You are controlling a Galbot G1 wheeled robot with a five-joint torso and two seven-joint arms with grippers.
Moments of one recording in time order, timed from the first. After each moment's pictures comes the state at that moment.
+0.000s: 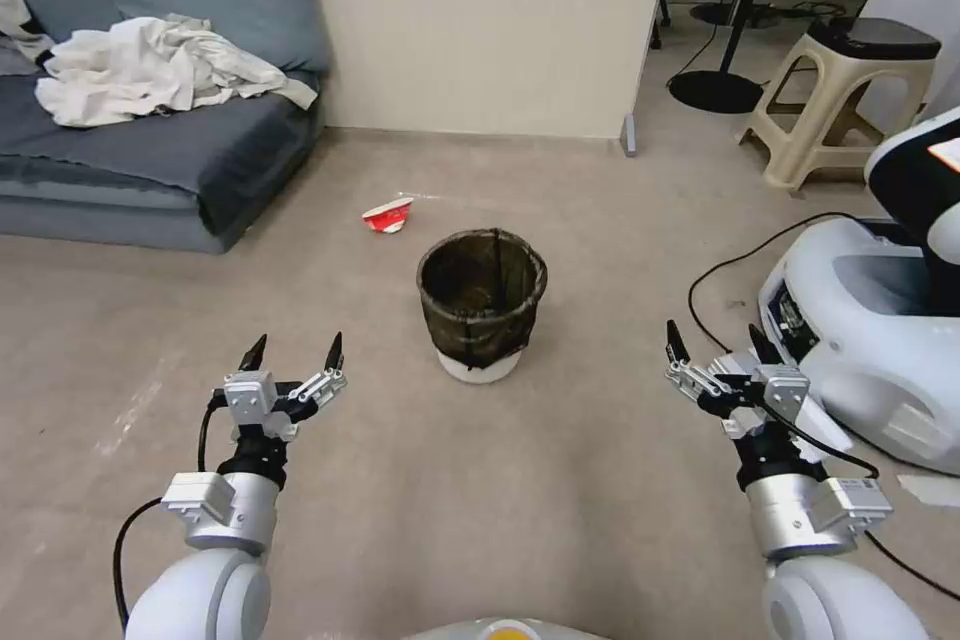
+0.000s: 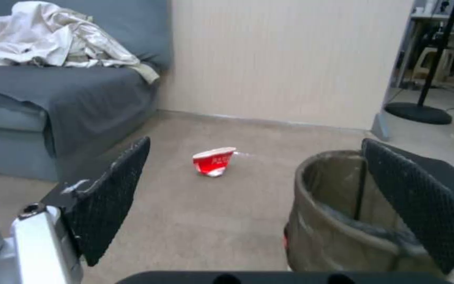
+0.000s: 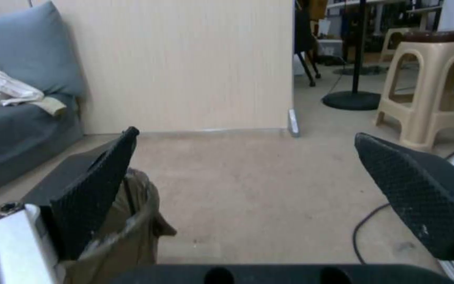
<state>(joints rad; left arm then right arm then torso) 1.66 -1.50 -0.71 -2.19 -0.23 0.01 0.11 -1.69 1.50 0.67 2.27 0.22 -0.02 -0.07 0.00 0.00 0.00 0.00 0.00</state>
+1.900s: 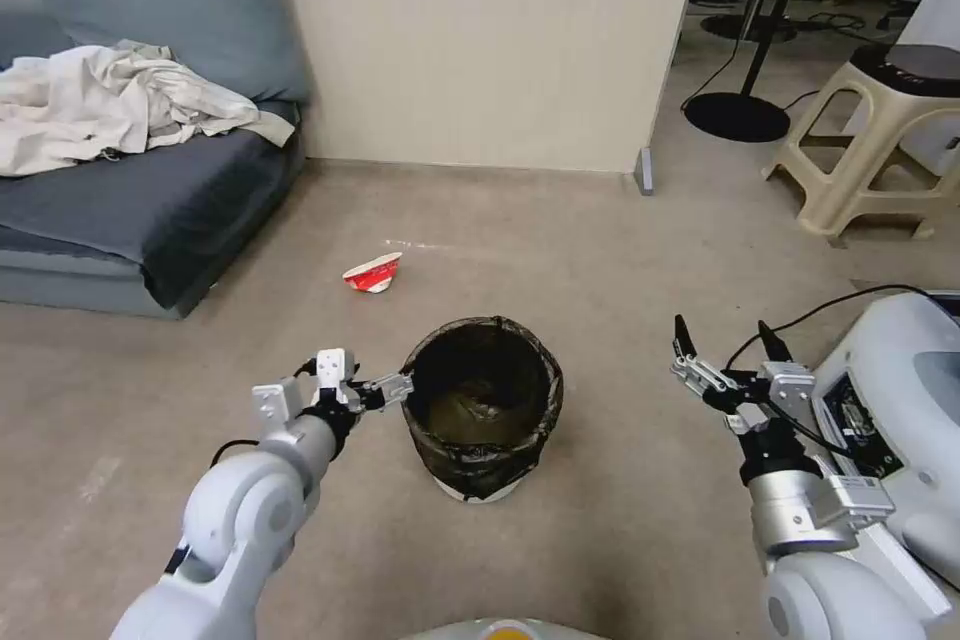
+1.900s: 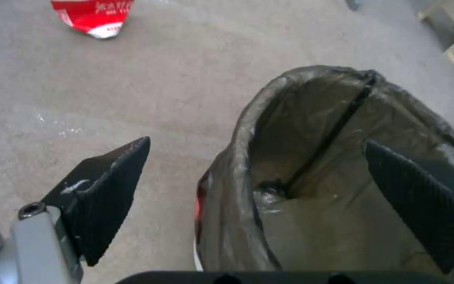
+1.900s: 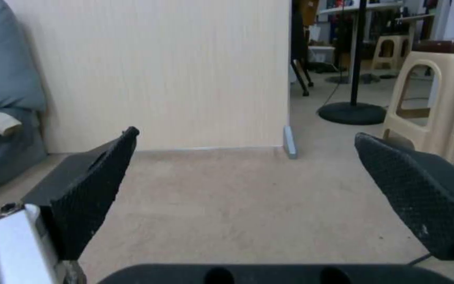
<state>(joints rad) 1.37 -1.21 -0.46 -2.10 -0.76 0.67 -0.20 -1.68 1.49 0.67 2.26 0.21 0.00 -0.03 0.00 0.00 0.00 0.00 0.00</state>
